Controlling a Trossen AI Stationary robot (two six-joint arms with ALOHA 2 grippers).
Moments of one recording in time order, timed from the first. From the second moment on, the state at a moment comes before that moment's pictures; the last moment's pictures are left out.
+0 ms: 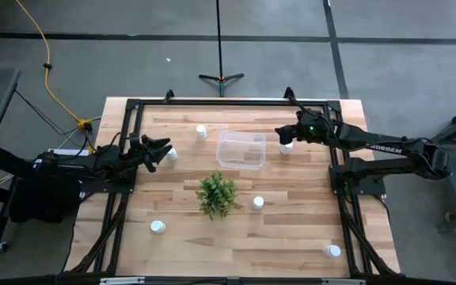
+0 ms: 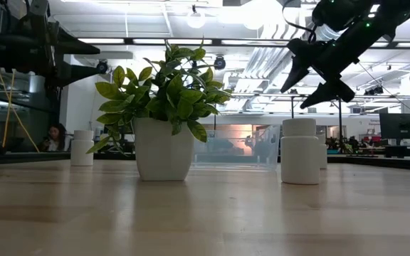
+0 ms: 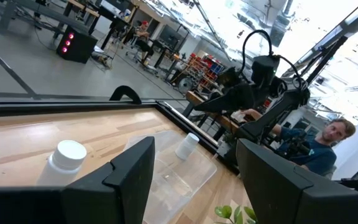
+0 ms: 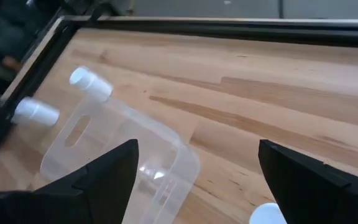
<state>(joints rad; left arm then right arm) -0.05 0.01 0.01 0.10 -0.51 -0.53 -0.43 0.98 0.61 -0.26 0.16 0.74</state>
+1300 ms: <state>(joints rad) -0.05 0.01 0.01 0.10 -0.51 -0.53 -0.49 1.41 1.09 -0.76 0.18 0.63</state>
